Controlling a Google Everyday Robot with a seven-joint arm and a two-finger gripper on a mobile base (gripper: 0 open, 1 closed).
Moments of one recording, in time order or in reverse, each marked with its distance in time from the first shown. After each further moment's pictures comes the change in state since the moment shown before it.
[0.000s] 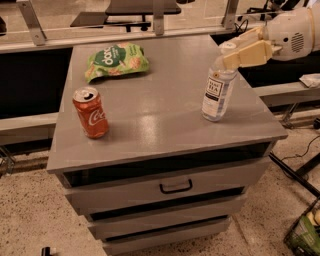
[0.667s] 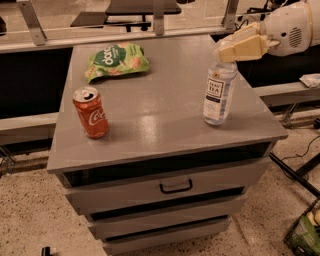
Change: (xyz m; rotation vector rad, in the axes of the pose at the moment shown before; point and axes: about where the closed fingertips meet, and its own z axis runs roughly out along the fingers) arm -0.013 0.003 0.004 -0.021 -0.015 -0.021
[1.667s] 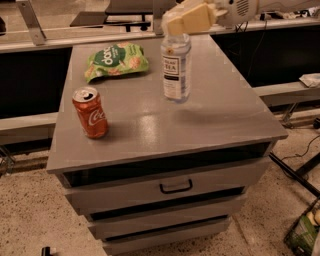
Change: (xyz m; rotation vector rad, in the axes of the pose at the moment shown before) arm -0.094 0.027 0.075 -0.157 -0.064 -0.131
